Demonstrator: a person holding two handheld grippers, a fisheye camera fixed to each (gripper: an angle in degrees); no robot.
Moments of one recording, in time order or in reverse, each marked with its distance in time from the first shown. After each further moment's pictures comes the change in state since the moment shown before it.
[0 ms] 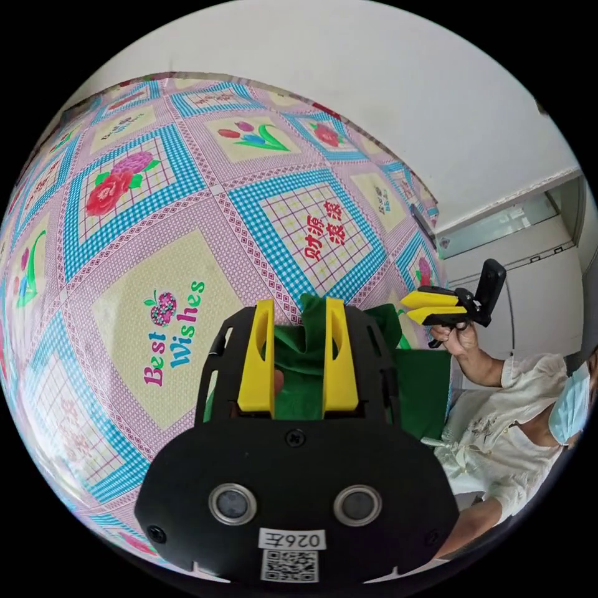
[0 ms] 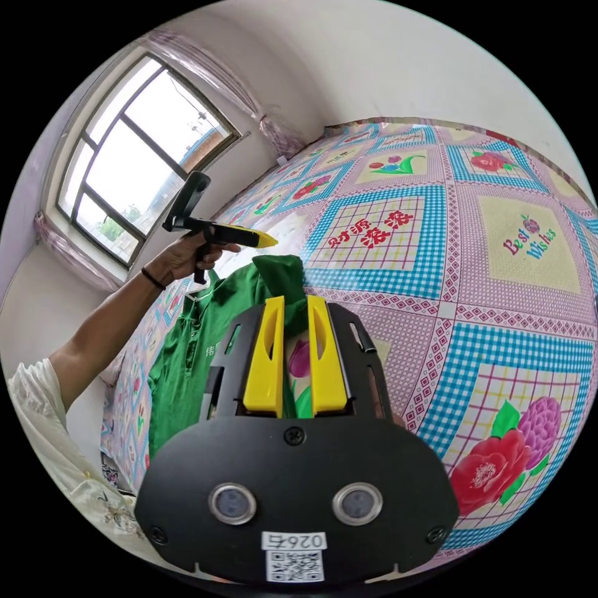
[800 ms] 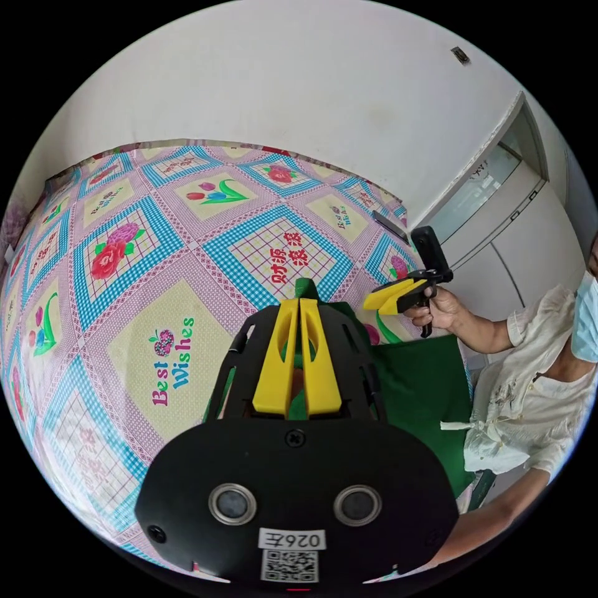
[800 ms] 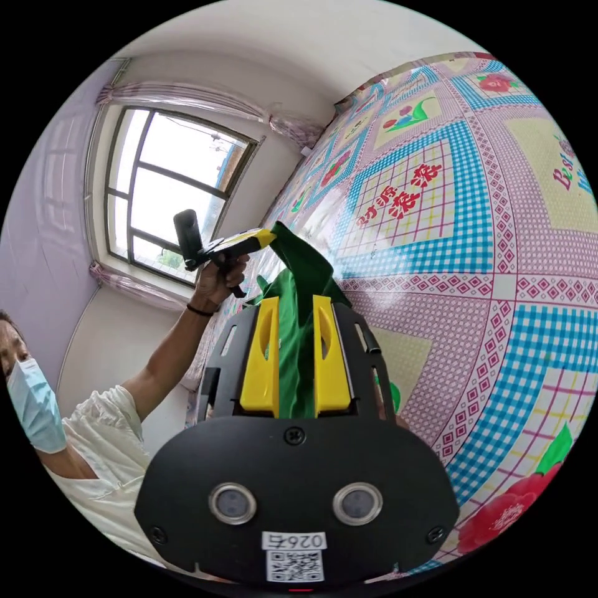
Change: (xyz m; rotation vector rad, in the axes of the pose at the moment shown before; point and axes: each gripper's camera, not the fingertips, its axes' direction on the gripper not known) left arm -0.007 0.044 -0.067 0.224 -0.030 0.223; right arm 0.067 -0.022 -0.016 -0.057 -0.382 0.163
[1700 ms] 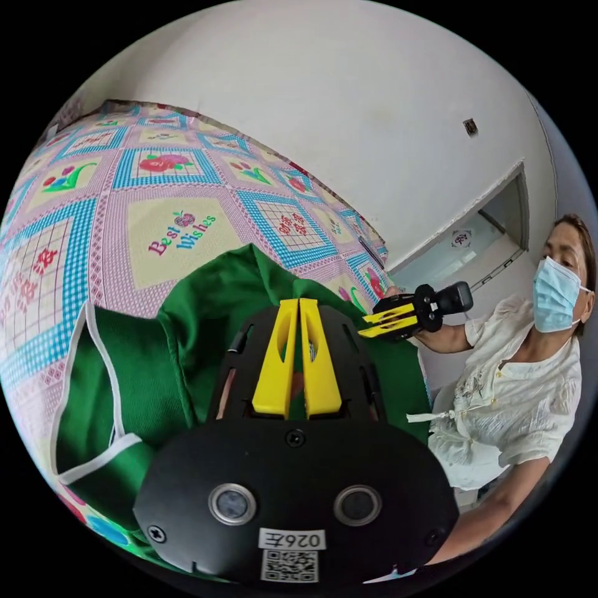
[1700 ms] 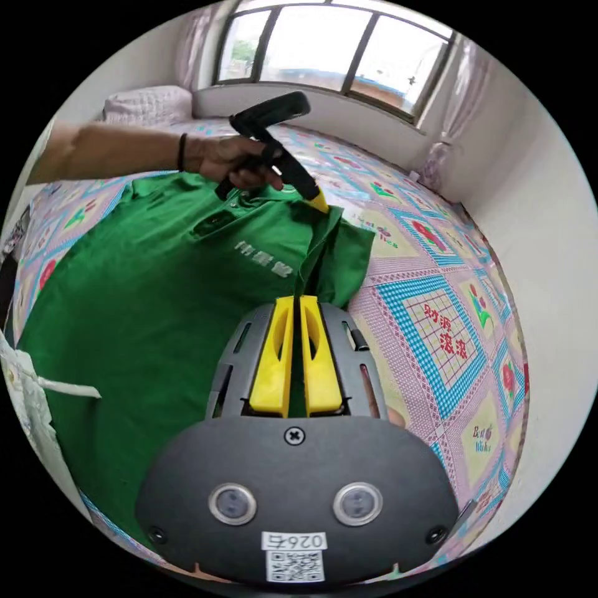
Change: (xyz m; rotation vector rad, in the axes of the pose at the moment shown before) left arm -0.057 0.212 -0.094 0.204 0.172 -0.274; right arm -0.179 0.151 0.198 -0.301 0.650 -1.046
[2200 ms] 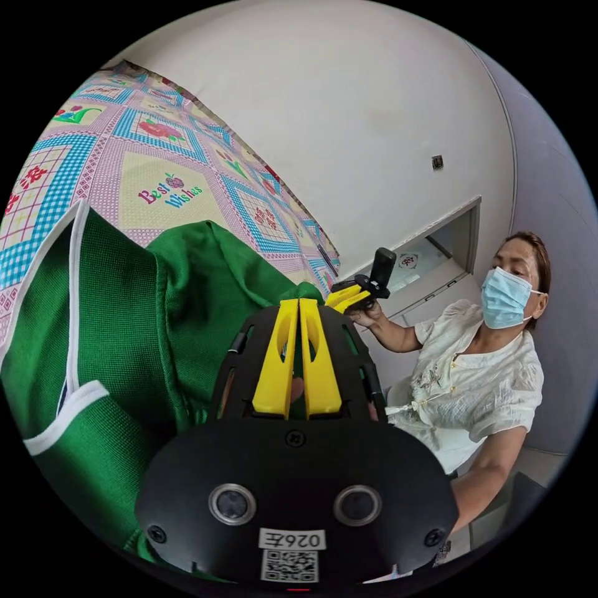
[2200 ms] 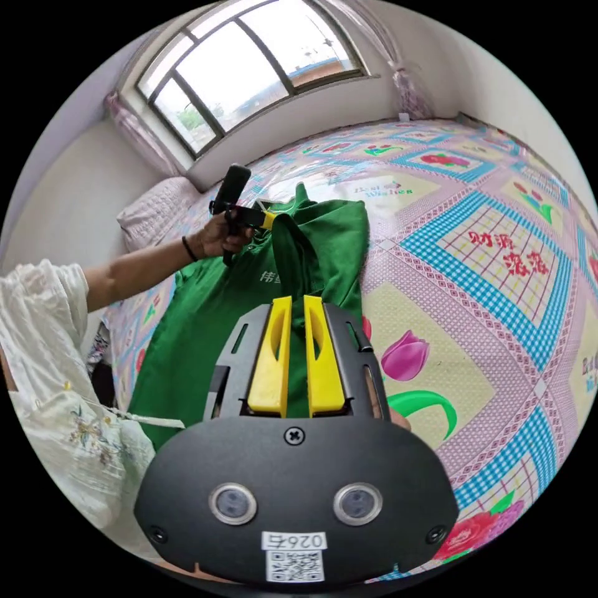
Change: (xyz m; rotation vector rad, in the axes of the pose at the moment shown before) left arm -0.038 0.056 -0.039 0.062 0.300 -0.060; right arm 0.126 0.018 0.030 0.074 -0.483 0.413
